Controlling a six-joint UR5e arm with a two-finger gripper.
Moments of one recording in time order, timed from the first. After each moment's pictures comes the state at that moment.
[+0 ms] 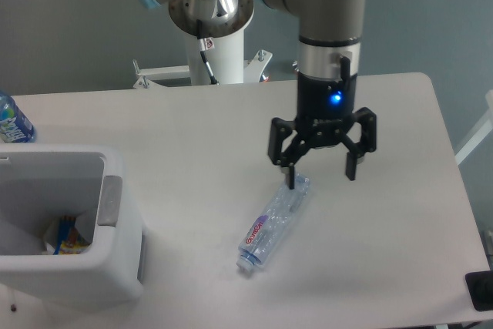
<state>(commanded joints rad) 2.58 -1.82 -1.56 -0.91 1.35 0.52</state>
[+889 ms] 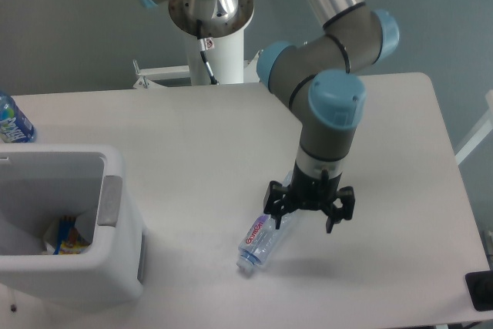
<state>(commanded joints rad) 2.47 -2.07 -1.55 -0.90 1.35 0.62</state>
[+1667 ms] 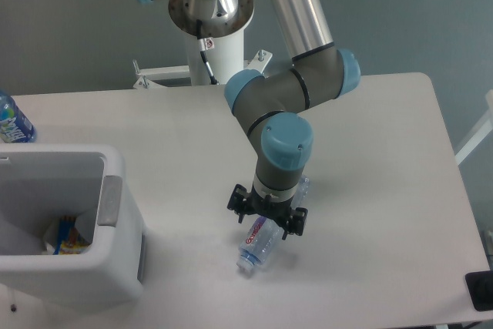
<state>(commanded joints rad) 2.40 -2.08 -1.65 -0.90 1.47 0.85</state>
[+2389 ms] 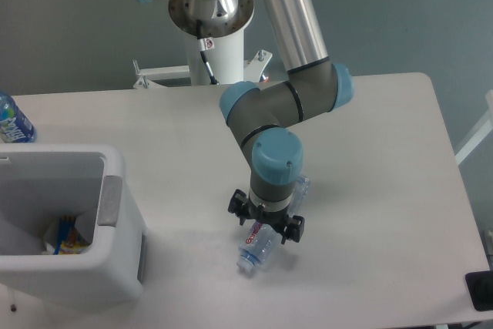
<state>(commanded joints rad) 2.37 -2.14 -1.63 -0.90 1.52 0.86</state>
